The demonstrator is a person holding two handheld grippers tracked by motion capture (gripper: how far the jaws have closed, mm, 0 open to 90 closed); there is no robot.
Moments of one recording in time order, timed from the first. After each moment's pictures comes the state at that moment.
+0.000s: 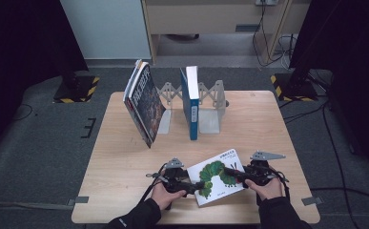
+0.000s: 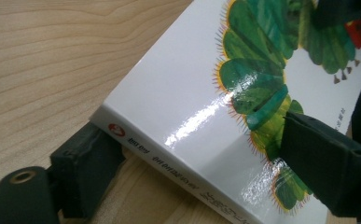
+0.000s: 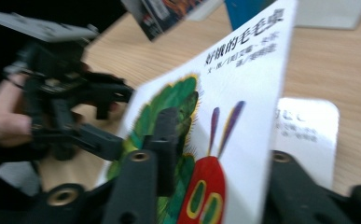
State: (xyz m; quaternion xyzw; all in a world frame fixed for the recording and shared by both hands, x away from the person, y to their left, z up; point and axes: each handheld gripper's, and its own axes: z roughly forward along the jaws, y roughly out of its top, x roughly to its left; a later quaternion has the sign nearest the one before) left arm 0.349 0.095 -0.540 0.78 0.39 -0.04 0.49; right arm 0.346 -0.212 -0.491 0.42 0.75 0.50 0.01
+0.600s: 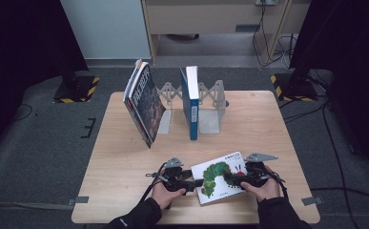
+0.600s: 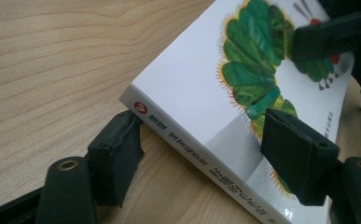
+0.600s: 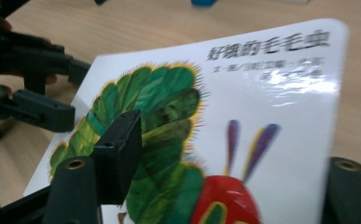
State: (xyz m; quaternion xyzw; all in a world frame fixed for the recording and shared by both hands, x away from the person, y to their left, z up) left arm 0.351 0.095 -0.540 0.78 0.39 -0.03 0.48; right arm 0.348 -0.204 -0.506 0.45 0.78 0.43 0.07
